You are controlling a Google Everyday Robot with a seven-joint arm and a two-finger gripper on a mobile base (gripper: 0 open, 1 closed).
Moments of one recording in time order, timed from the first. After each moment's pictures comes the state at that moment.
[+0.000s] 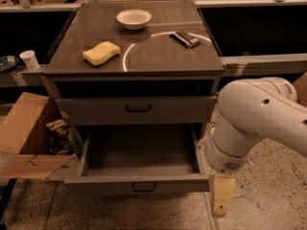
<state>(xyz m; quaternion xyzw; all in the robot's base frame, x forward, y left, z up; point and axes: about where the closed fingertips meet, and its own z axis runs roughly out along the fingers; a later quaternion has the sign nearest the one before) 0.377 -0.147 0.714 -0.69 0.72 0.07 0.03</state>
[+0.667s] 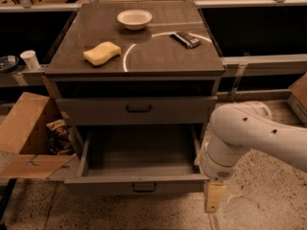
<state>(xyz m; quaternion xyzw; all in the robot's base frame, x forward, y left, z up) 0.391 -0.159 0.629 -0.70 0.71 0.09 0.02</state>
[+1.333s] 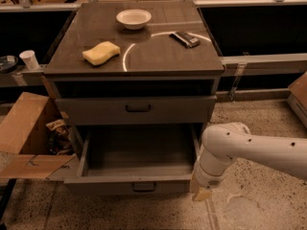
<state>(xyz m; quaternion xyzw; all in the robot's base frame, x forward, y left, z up) 0.407 -0.153 0.522 -0.72 0.68 0.14 0.02</state>
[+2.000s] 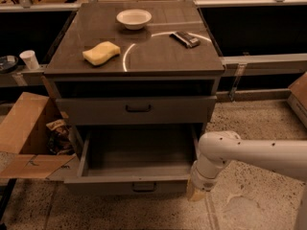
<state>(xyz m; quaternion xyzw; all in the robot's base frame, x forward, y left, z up) 0.422 -0.149 0.456 -0.72 0.68 0.17 0.01</state>
